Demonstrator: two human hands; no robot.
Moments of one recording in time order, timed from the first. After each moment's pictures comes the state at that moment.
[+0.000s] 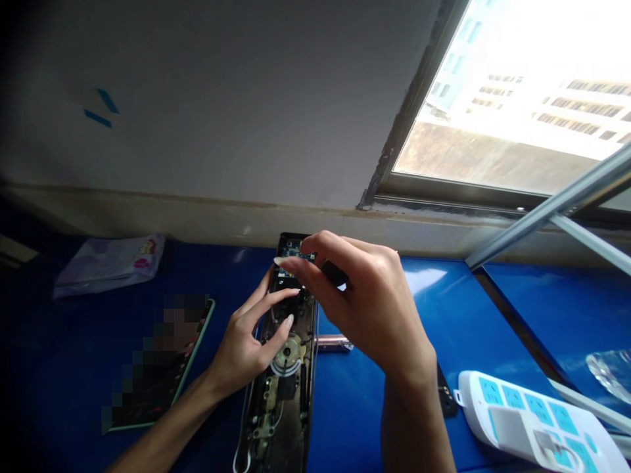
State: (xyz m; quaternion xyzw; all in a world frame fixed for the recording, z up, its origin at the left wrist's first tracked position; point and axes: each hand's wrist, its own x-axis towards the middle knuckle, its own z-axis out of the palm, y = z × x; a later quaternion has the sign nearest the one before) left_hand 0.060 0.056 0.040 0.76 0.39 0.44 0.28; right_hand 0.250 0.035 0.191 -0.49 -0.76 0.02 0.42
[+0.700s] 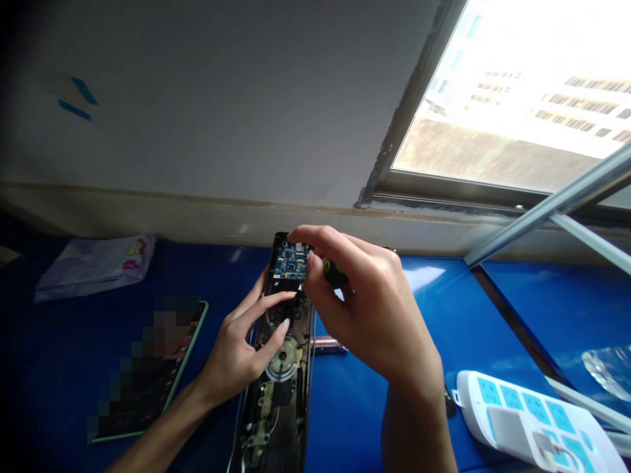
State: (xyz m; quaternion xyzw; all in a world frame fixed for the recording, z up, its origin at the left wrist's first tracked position) left_hand 0.059 0.057 0.043 0.76 0.39 0.42 0.29; right_hand 0.254 0.031 0.196 -0.50 -0.76 0.06 0.41
